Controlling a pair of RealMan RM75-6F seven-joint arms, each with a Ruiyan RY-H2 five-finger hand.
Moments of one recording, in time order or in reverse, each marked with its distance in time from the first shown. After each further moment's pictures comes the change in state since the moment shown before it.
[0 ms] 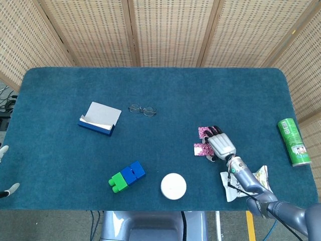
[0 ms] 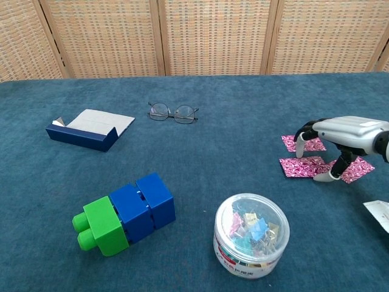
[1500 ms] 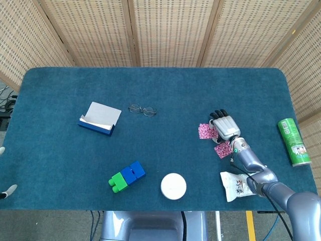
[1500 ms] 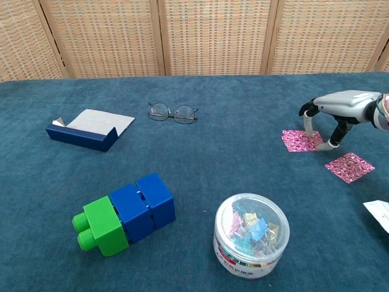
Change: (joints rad) left arm 0.018 0.008 0.001 -0.026 -0.015 0.013 0.027; right arm 0.132 -0.084 0.012 0.366 -0.065 -0.142 0.220
